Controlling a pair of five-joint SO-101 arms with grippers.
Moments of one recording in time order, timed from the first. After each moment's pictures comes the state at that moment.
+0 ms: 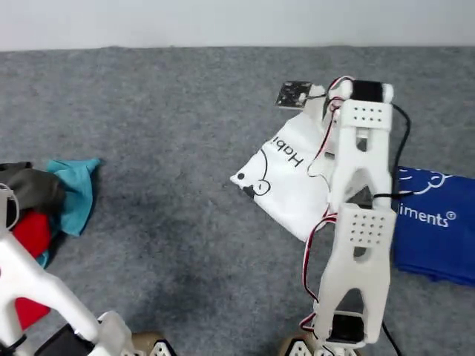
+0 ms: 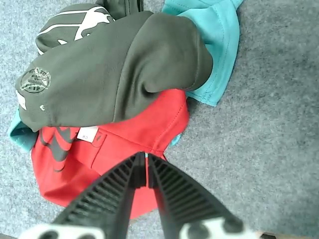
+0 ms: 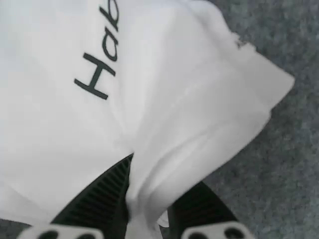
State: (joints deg) left arm -47.6 -21.1 3.3 99.3 -30.8; right arm 2.1 55.8 -64.0 94.8 76.1
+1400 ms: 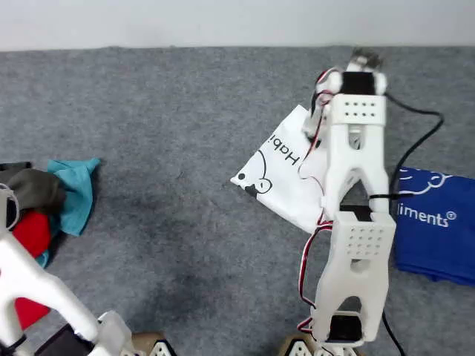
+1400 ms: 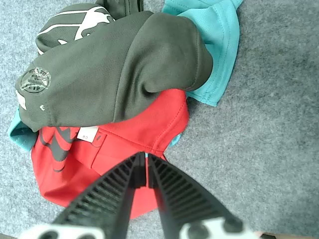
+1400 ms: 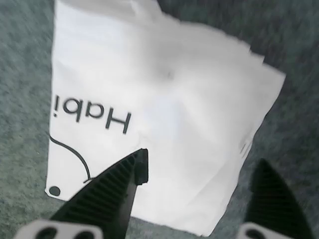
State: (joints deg) left arm -47.6 -21.1 3.3 99.3 -30.8; right arm -2.8 41.3 -50.6 100.7 -26.6
